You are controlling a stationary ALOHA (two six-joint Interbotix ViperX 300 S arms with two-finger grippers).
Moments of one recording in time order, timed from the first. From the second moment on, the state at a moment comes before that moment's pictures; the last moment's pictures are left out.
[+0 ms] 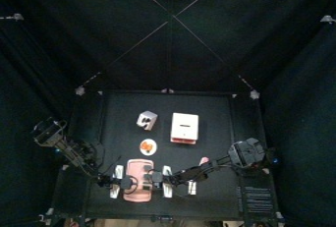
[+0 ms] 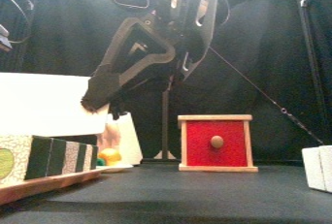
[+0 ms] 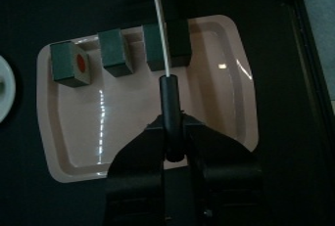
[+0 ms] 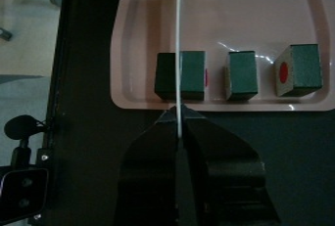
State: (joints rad) left arm -0.77 -0.26 0.93 0.80 0.51 -1.20; right arm 0.33 0.33 0.28 -0.35 0.12 0.64
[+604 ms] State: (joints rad) left arm -0.77 -0.26 0.93 0.80 0.53 -1.20; right arm 0.33 0.33 0.28 -0.35 0.13 0.64
